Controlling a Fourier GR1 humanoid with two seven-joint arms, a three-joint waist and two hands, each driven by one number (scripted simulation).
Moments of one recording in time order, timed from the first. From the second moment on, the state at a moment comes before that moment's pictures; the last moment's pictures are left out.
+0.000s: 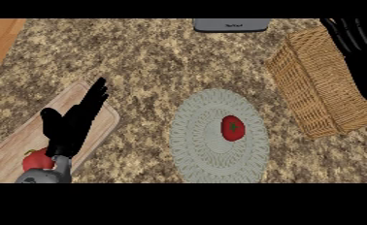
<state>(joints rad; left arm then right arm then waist) -0.06 0.33 -0.20 -1.56 0.20 0.11 0.19 -0.36 -0.57 0.02 -1.64 -0.46 0.12 -0.07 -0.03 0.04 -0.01</state>
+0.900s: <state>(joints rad) 0.07 0.32 -0.15 -1.43 0.21 0.13 0.21 -0.40 -0.23 0.58 -1.60 -0.01 0.05 -0.08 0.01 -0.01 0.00</state>
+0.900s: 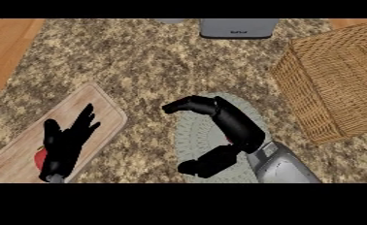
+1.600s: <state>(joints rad) 0.11 0.33 -0.12 -1.45 0.22 0.13 0.20 -0.72 -0.68 0.42 -1.84 0.12 0.37 0.40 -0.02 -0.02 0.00</state>
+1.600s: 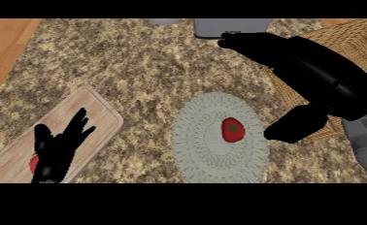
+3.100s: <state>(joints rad) 0.11 0.30 -0.11 -1.46 0.18 0.10 0.20 -0.58 -0.68 0.37 -1.94 0.07 0.73 0.55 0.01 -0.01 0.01</state>
